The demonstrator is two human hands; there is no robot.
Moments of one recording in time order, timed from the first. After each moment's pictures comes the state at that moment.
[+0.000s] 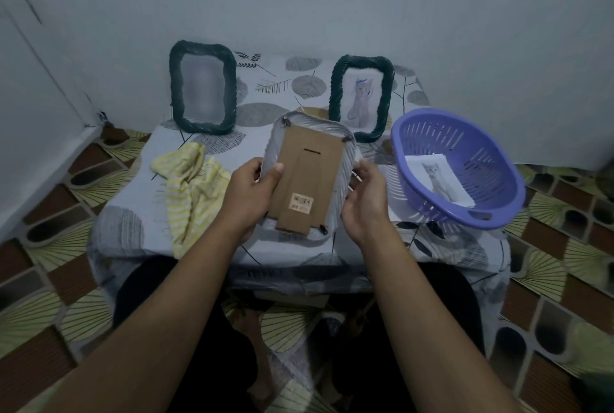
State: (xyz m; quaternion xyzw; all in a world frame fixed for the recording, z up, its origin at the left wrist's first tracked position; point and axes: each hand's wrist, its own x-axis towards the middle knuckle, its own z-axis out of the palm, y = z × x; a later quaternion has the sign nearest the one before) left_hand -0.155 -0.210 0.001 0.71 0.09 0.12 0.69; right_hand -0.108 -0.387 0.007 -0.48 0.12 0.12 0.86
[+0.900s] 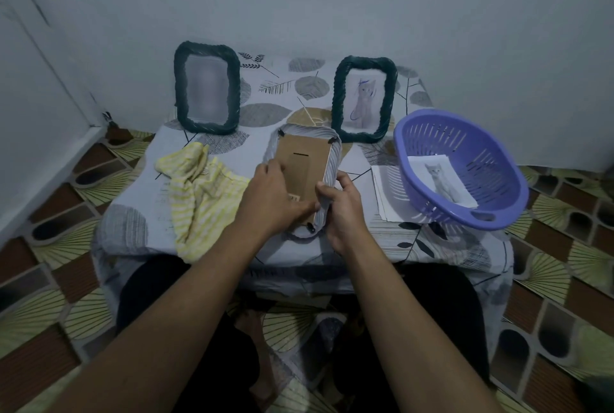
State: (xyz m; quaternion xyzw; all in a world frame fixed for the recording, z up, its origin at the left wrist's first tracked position) left_hand -0.156 -0.231 0.013 0.94 0.10 0.07 0.32; right_hand -0.125 -0.356 -0.011 -0.50 0.06 0.14 0.85
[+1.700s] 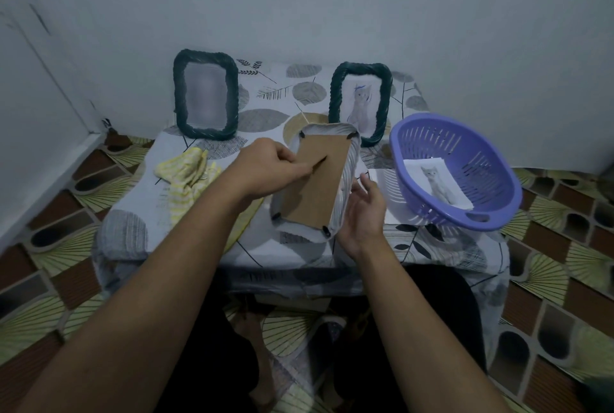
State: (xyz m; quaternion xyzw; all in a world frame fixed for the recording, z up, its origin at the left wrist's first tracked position) left_hand -0.153 -0.217 0.084 0.88 0.08 -0.01 0.46; right_hand -0.121 -0.386 -0.018 -0.39 0.07 0.15 0.90
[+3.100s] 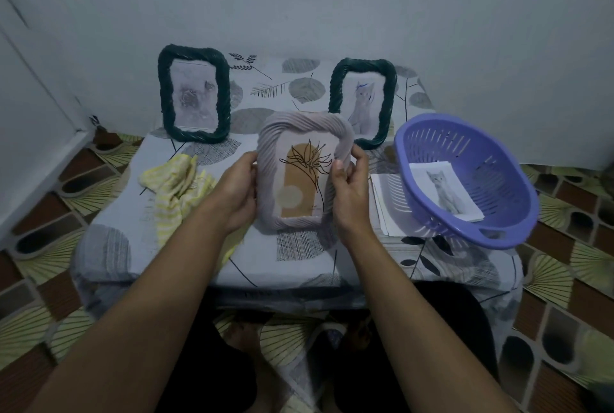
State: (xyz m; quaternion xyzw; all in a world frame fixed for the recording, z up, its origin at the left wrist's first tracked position) left_hand -0.099 -0.186 0.008 0.58 0.18 -0.06 0.79; right_hand -0.086 -0.358 -0.007 -0.67 -0.07 -0.07 0.74
